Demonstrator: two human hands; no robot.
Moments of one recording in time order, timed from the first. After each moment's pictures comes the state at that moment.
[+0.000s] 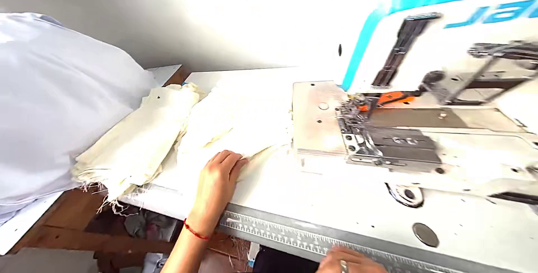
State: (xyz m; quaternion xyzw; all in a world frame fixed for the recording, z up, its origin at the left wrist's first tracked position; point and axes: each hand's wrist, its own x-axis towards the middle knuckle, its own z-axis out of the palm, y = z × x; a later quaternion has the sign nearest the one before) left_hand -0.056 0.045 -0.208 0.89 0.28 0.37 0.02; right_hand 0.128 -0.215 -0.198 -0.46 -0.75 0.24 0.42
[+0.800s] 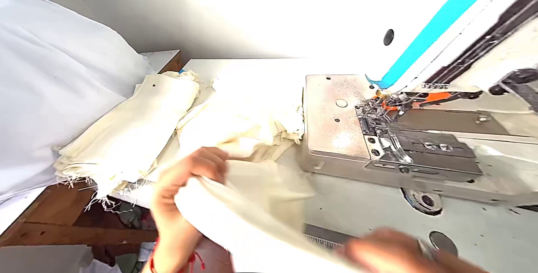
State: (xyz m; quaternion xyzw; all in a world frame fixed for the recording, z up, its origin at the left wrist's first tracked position) left_hand -0.074 0.018 -0.139 0.76 0.06 0.57 0.30; right_hand 0.110 -0.204 -0.096 -0.57 -0.68 0.11 0.45
